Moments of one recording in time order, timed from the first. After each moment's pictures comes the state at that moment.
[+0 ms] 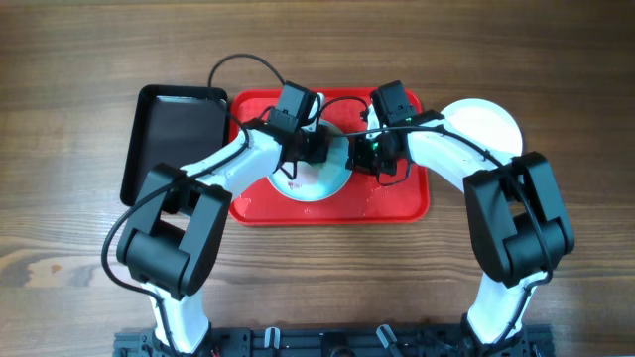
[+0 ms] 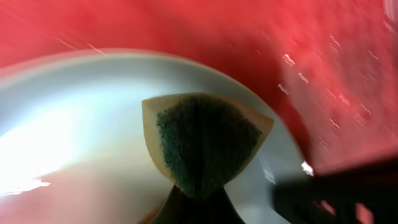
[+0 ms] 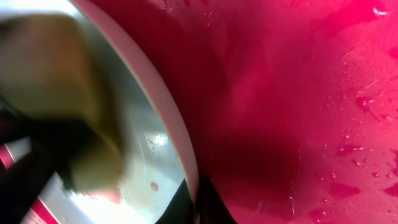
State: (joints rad) left arm -0.47 1.97 1.19 -0.31 0.25 -0.31; right arm 0.36 1.99 1.18 -0.50 -0.43 0.52
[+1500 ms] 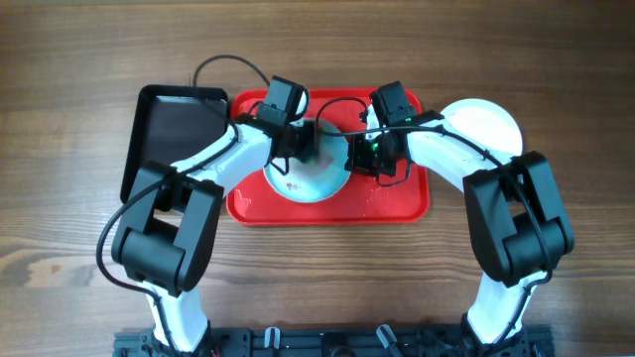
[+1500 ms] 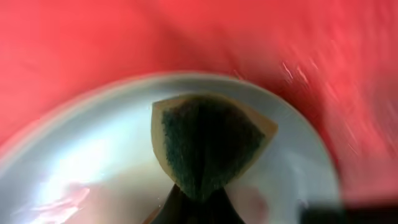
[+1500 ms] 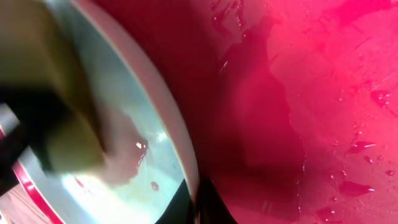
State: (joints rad) left arm -0.42 1.97 1.20 -0.35 0.26 -0.36; right arm 0.36 1.99 1.18 -0.50 -0.44 0.52
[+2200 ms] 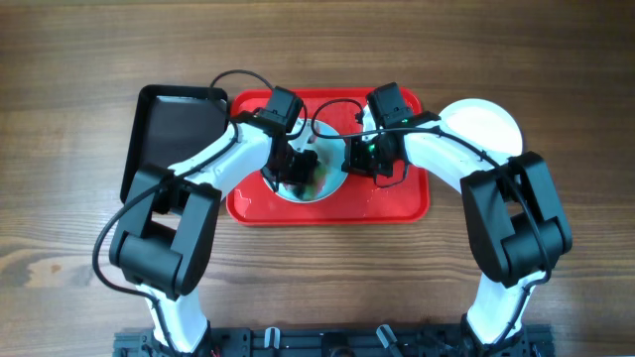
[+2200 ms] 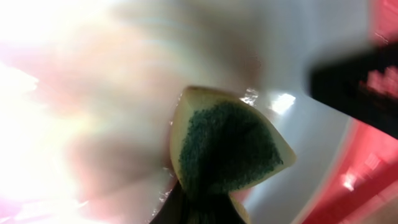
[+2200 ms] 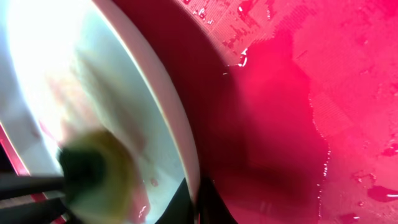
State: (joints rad) left arm -0.42 1.96 1.22 -0.67 0.29 -0.16; right arm 0.38 1.99 1.18 -0.50 -0.44 0.50
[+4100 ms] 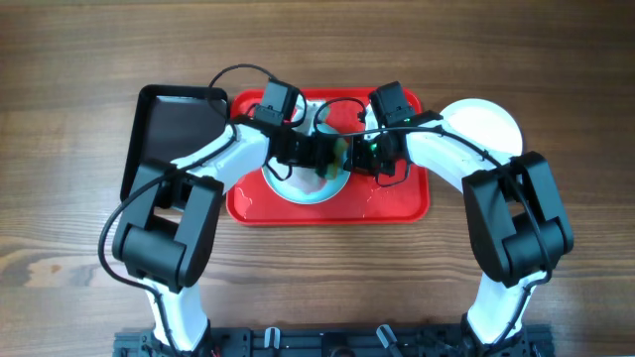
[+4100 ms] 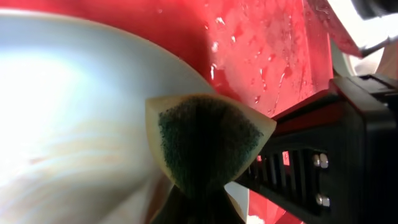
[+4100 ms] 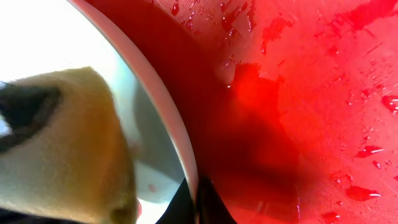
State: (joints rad) left arm -0.41 1.99 1.19 -0.35 0.59 -0.23; right arm 0.37 1.99 1.18 -0.50 -0.44 0.50
